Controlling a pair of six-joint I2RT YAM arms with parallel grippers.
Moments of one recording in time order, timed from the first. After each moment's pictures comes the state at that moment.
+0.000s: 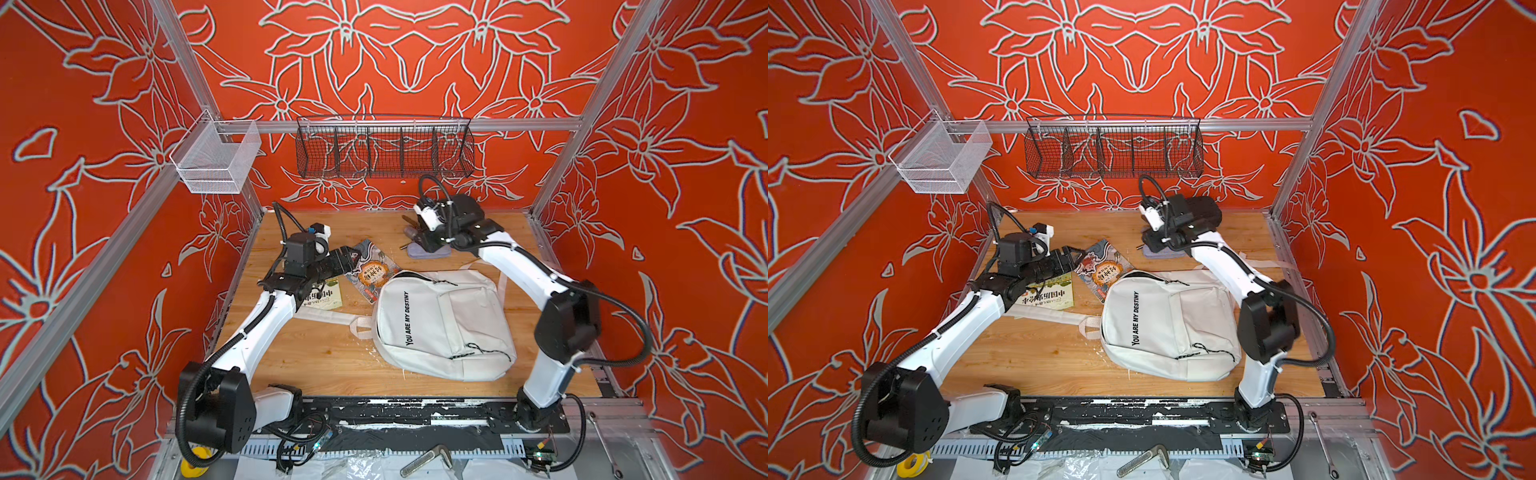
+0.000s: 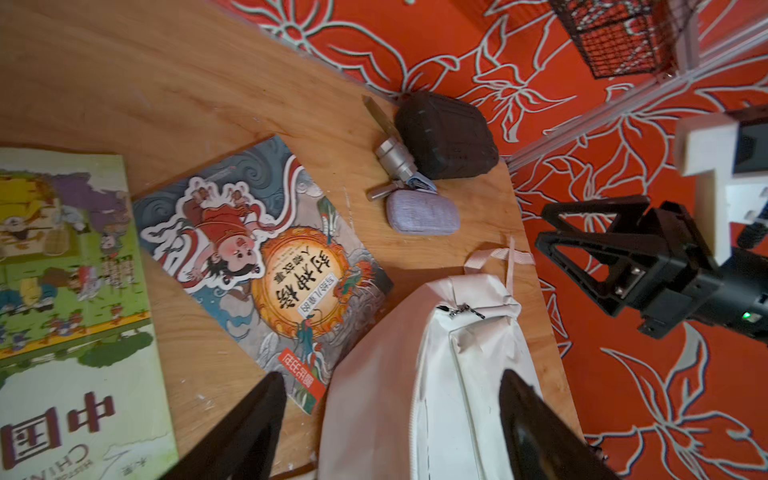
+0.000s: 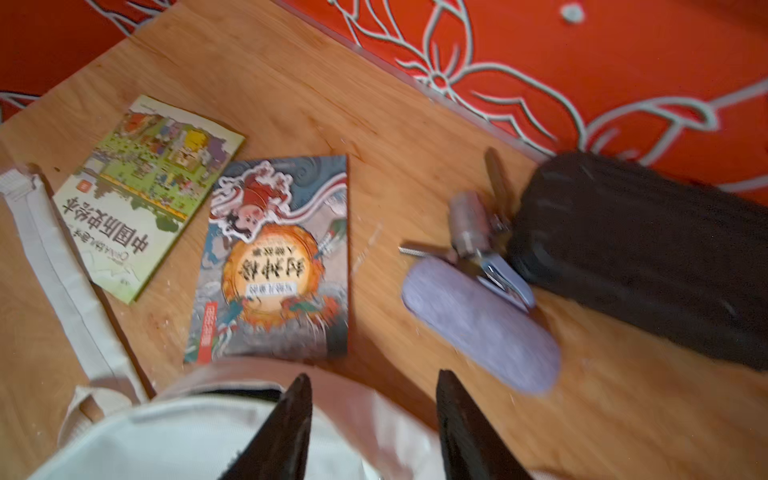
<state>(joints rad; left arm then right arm) -0.10 1.29 0.95 -0.24 0.44 -0.56 0.48 1.90 1.73 -0.56 -0.20 -0.12</state>
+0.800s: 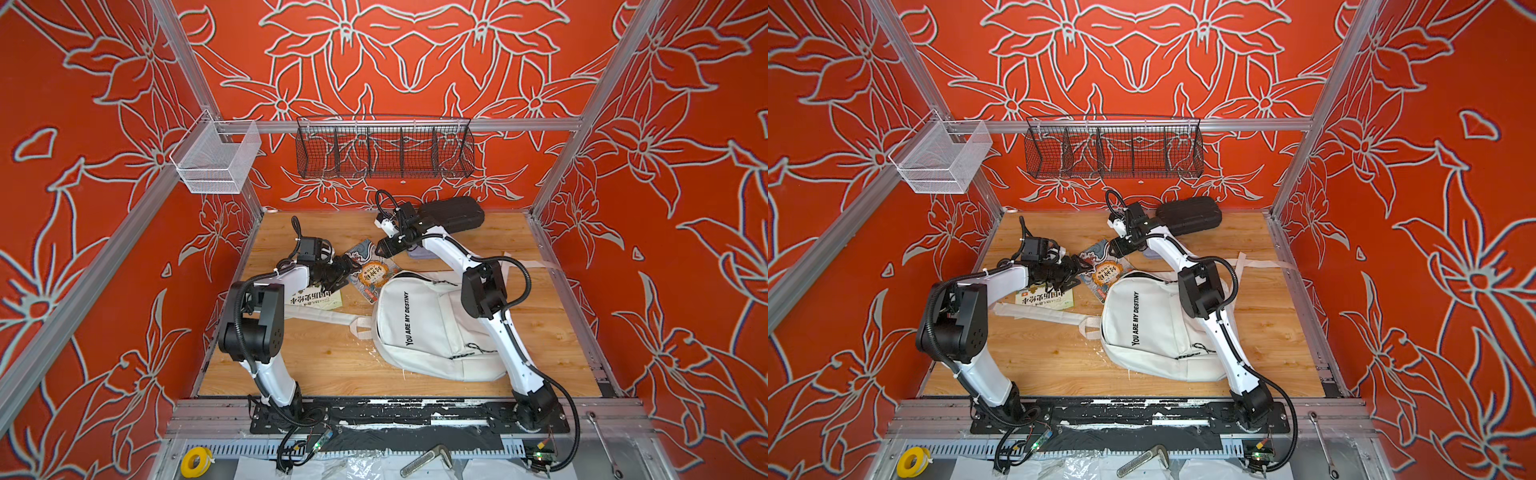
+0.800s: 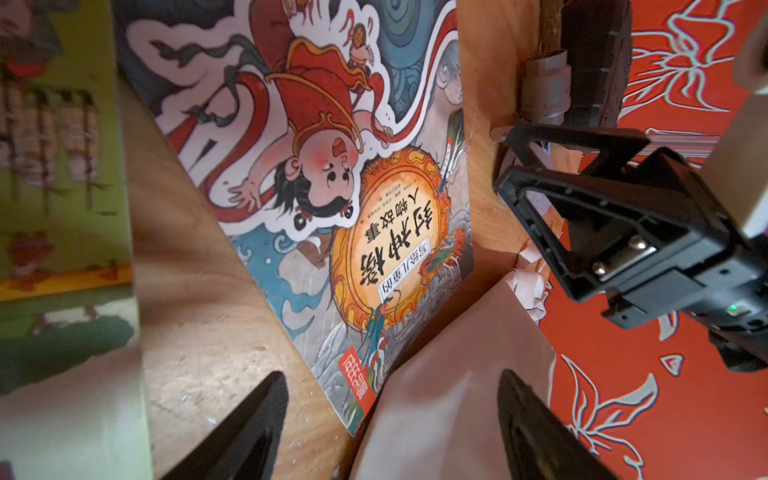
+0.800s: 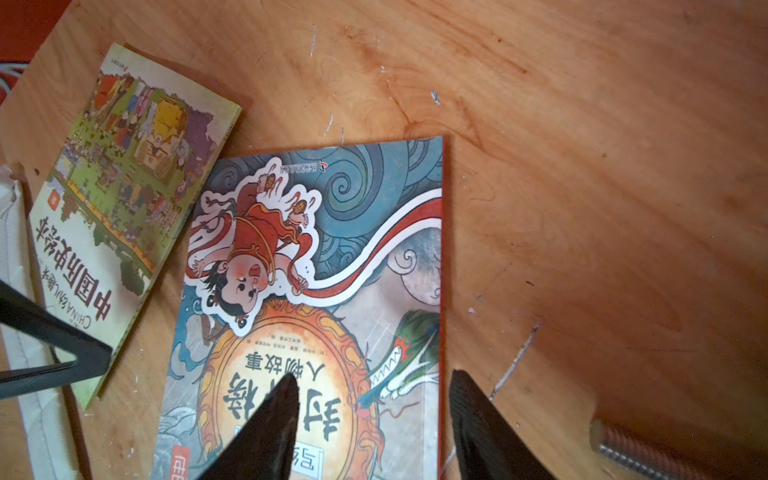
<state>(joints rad) -0.02 1.78 1.04 -0.21 0.65 -0.73 0.52 2.59 2.41 -0.77 -0.39 -0.01</state>
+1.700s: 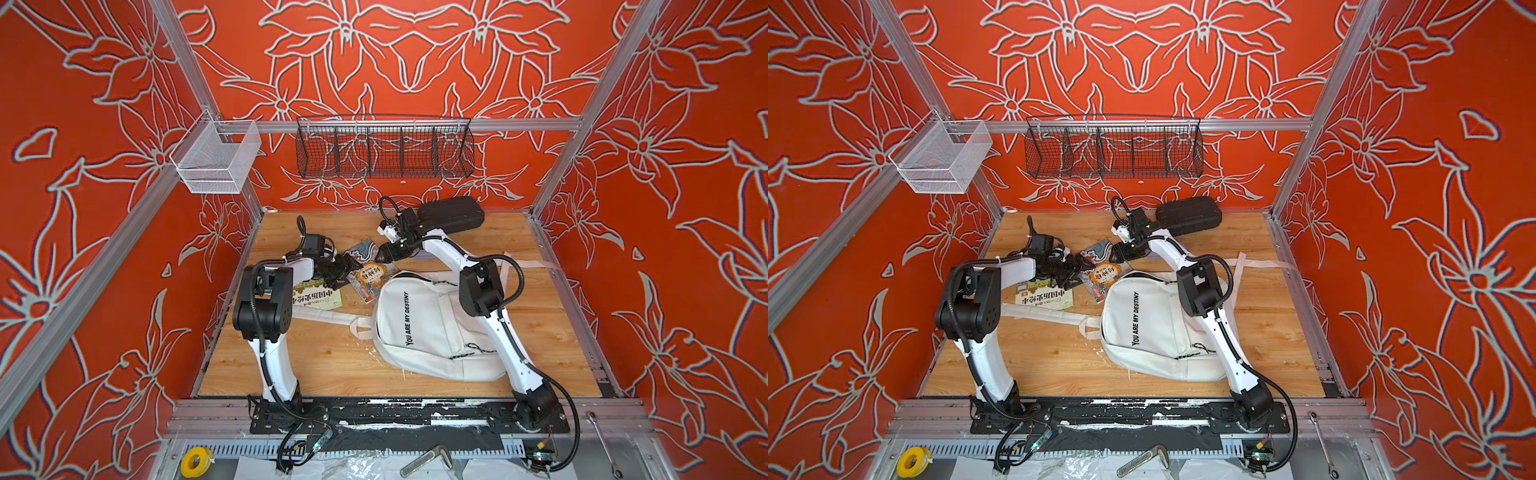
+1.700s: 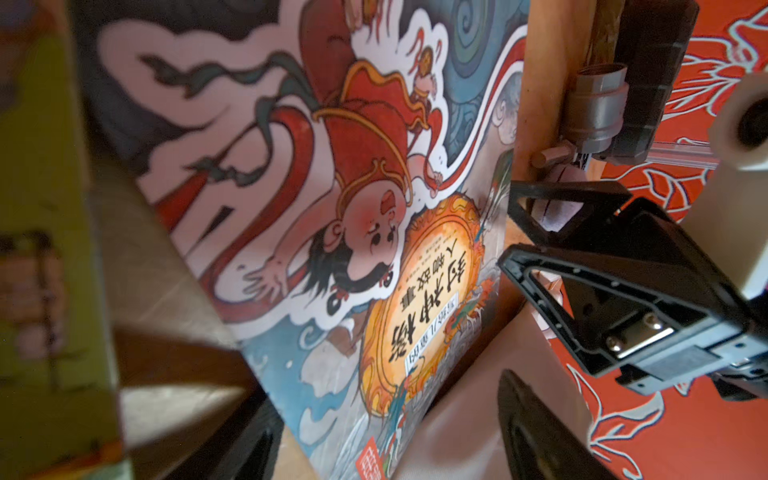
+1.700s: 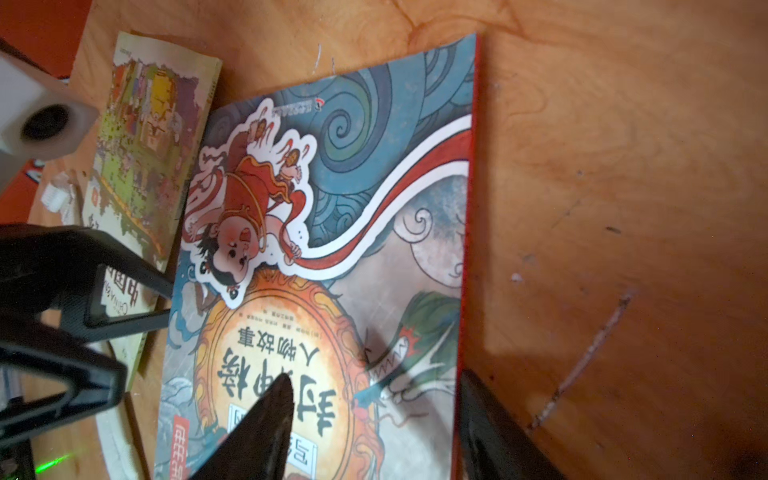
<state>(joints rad) -0.01 1.95 1.17 -0.25 0.68 -0.71 0.49 2.66 2.42 -0.82 -0.56 0.09</state>
